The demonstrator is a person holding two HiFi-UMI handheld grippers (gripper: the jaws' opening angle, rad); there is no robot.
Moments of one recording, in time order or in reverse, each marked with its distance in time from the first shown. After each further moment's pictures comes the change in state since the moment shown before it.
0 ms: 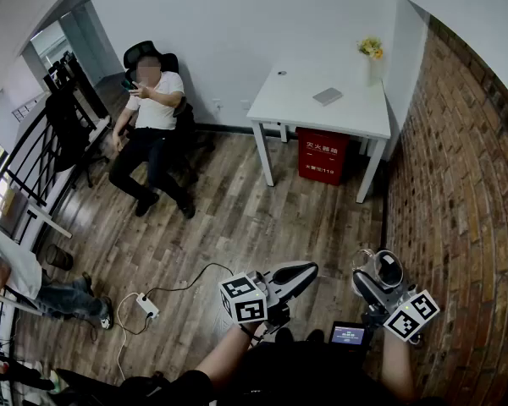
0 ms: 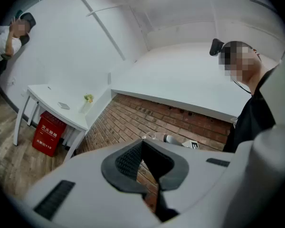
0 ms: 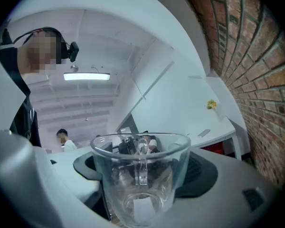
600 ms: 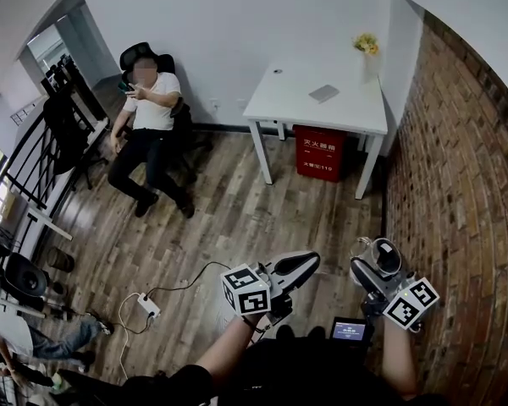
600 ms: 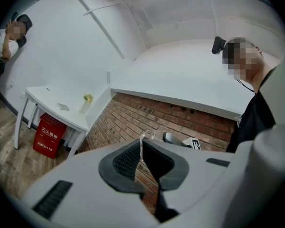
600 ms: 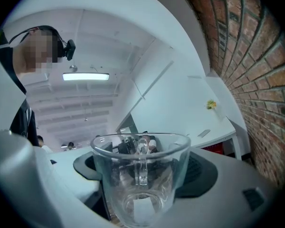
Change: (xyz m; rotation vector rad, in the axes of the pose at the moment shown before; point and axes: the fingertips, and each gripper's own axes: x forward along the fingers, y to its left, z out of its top) left arm 0.020 0.002 0.007 0.035 0.021 0.001; right arm 0.009 -0.014 0.007 0.003 0.003 -0.005
